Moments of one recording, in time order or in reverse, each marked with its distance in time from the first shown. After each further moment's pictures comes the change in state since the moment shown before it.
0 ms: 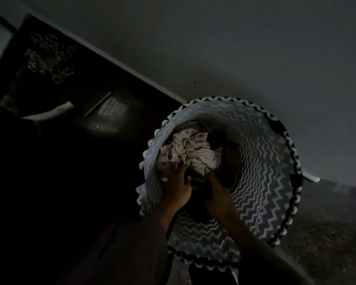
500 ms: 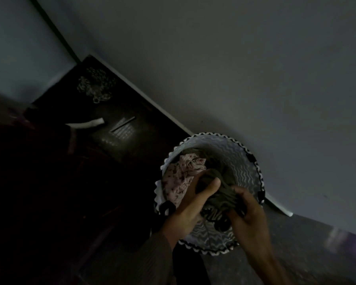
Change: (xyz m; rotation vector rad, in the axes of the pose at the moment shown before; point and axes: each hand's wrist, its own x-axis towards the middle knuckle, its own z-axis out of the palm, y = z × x) left_hand -0.171 0.129 -0.084 -1.223 -0.254 -0.003; right_hand -0.172 -0.104 -0.124 0.411 0.254 -0.218
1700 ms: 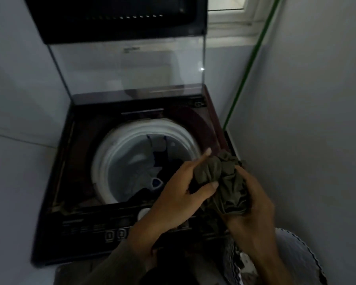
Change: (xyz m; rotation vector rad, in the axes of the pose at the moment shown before) left_hand -0.494 0.155 -0.142 0.338 0.549 0.867; right_hand -0.264 -0.343 0.200 -0.159 -0.482 -0.963
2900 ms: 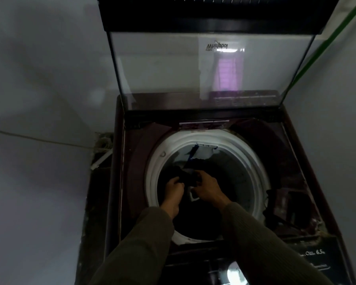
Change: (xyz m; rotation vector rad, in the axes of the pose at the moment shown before) left_hand 0.096 -0.218 -0.198 -0.427 0.490 -0.760; right_hand 0.128 0.074 0.308 -0.336 -0.616 0.582
